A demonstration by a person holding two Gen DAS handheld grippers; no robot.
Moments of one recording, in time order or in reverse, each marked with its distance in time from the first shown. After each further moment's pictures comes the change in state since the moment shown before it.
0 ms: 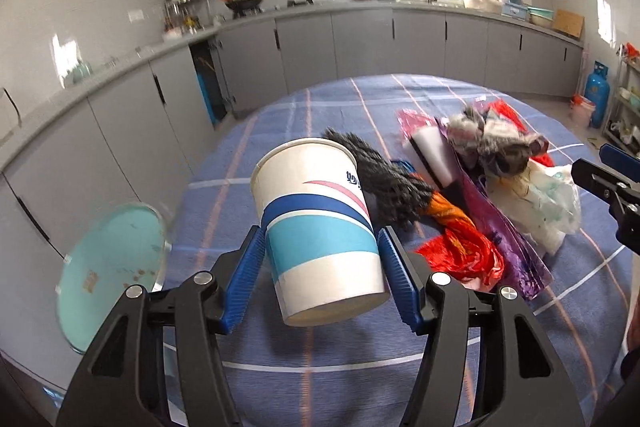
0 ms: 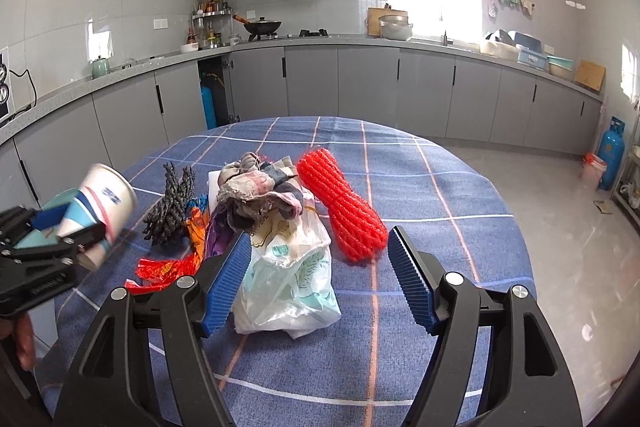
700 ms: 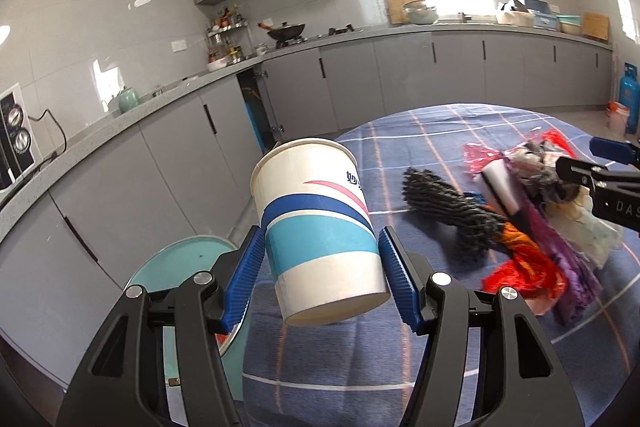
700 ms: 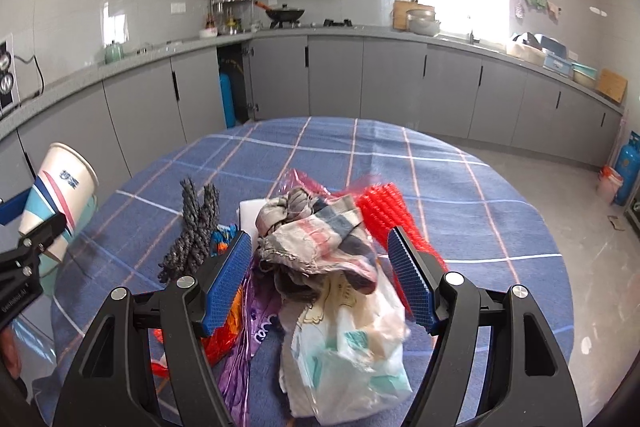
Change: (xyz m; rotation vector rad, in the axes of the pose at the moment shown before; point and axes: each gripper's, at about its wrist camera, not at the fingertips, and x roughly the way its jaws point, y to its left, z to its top) left arm -0.009 0.042 0.011 -0.005 -0.079 0.167; right arm 0.050 0.039 0.034 -0.055 0.056 0.053
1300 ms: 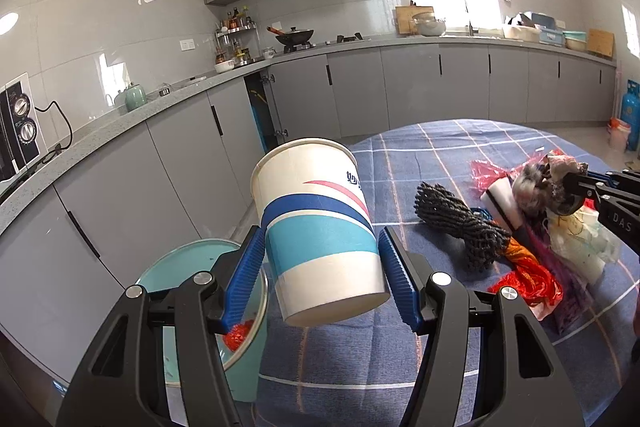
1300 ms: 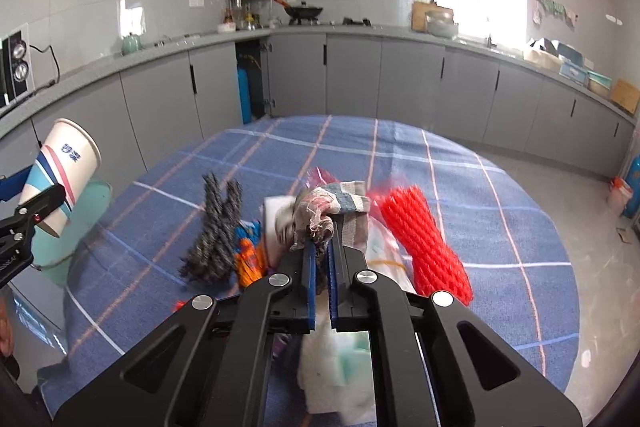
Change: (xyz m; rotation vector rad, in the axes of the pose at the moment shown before) left arm -0.020 0.023 0.003 -0.037 -0.036 -0.005; right arm -0.012 0.008 0.002 -0.036 -0.014 0.063
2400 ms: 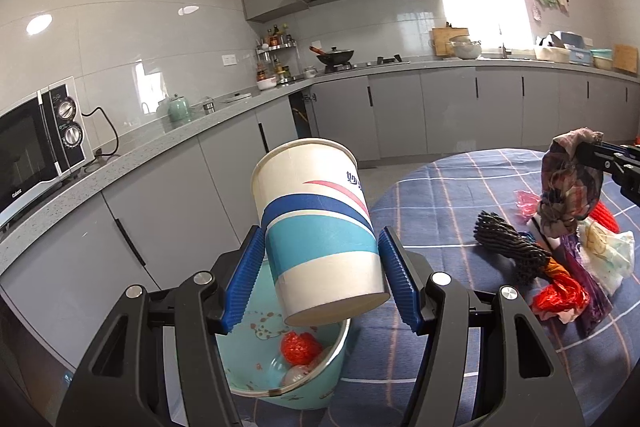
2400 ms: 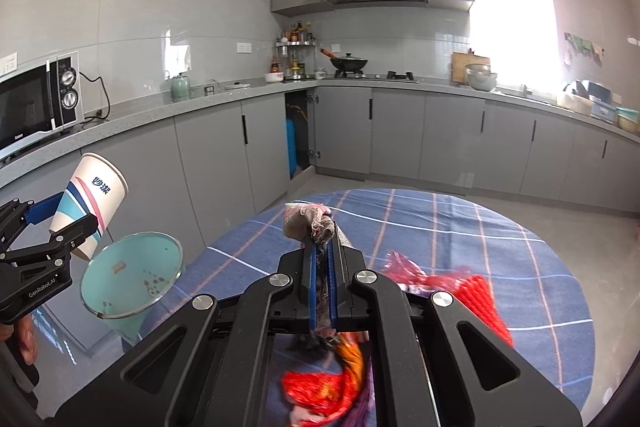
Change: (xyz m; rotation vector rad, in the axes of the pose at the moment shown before) left arm -0.038 0.067 0.013 -0.043 -0.065 0.122; right arm -0.035 0.057 0.049 -0.049 -0.165 0.145
